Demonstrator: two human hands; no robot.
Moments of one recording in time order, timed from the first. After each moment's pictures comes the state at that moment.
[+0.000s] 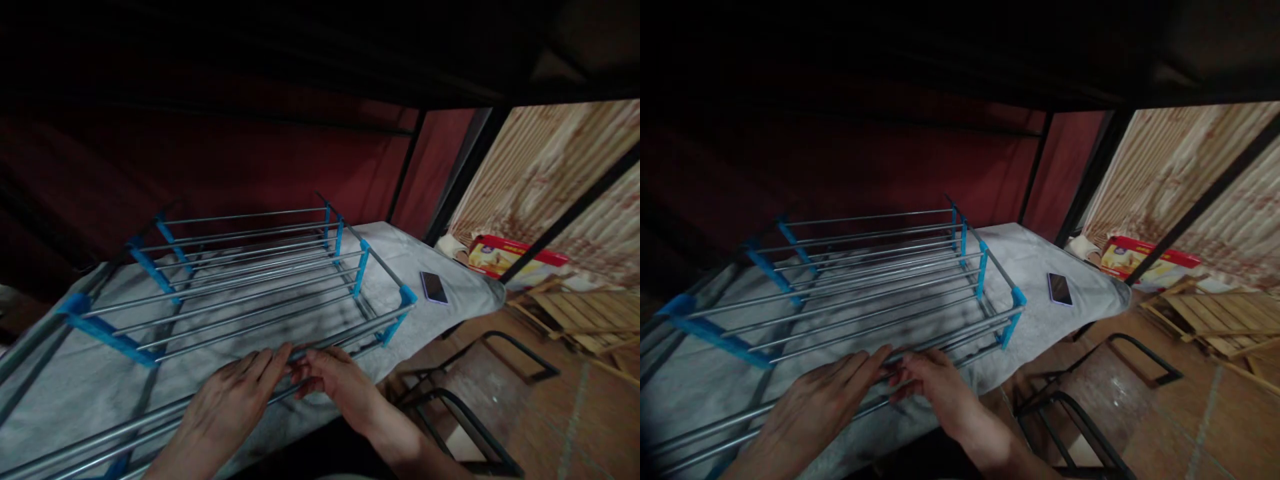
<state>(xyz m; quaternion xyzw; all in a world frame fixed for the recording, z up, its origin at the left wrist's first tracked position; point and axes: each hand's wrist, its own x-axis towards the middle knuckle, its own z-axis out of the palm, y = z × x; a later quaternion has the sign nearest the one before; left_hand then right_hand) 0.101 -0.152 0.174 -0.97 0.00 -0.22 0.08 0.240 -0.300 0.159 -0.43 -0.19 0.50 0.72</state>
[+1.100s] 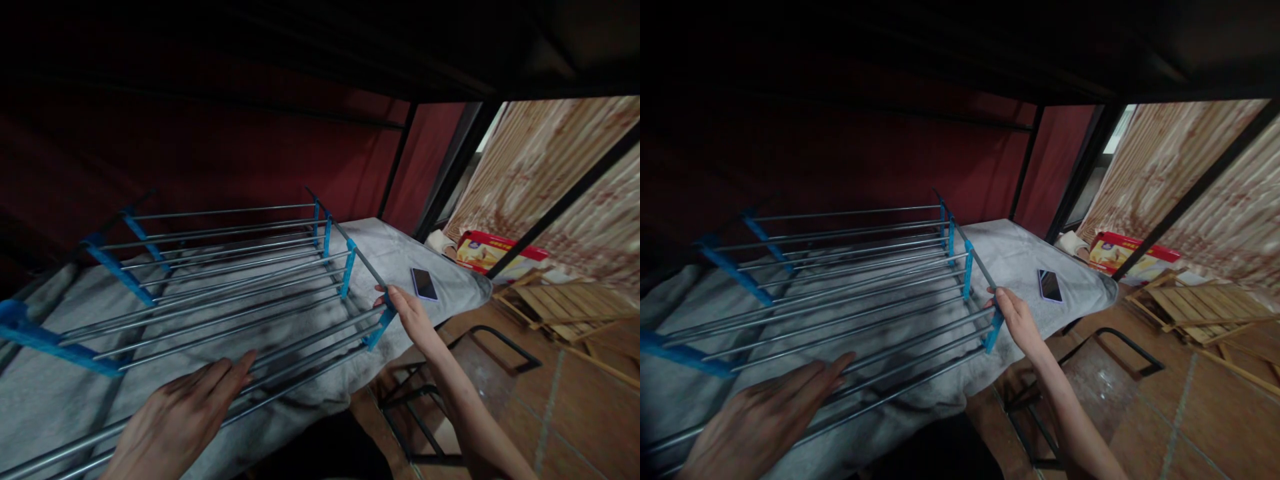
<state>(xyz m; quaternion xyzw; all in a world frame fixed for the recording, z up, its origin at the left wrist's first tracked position) 0.086 -0.124 0.164 -0.98 -0.03 -0.21 0.05 0.413 -0.377 0.153 -0.76 -0.32 0.11 0.56</state>
